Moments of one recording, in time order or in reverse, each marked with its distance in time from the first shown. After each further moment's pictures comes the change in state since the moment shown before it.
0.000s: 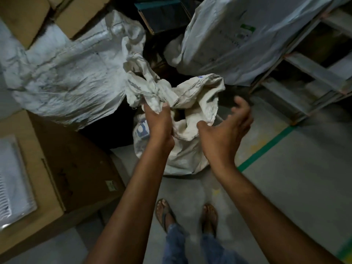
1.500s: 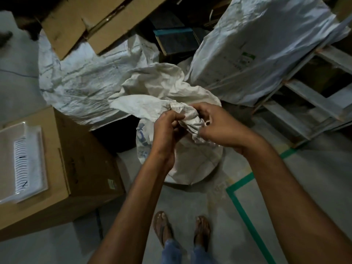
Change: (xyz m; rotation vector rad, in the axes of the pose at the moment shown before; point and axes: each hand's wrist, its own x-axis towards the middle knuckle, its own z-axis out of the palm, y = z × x) left_hand -0.118 0.041 0.005 -0.010 -0.298 -0.024; right_hand 0.067 -0.031 -0.072 0.002 -1.015 -0.342
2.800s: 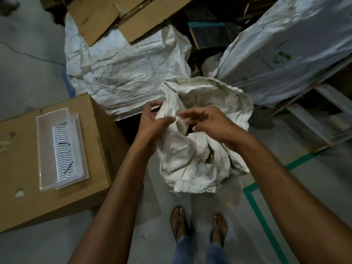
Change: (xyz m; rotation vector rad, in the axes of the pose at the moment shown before) left_hand 0.042 0.053 -0.199 0.358 0.170 0.066; right_hand 0.069 -0.061 0.145 0.170 -0.133 0.038
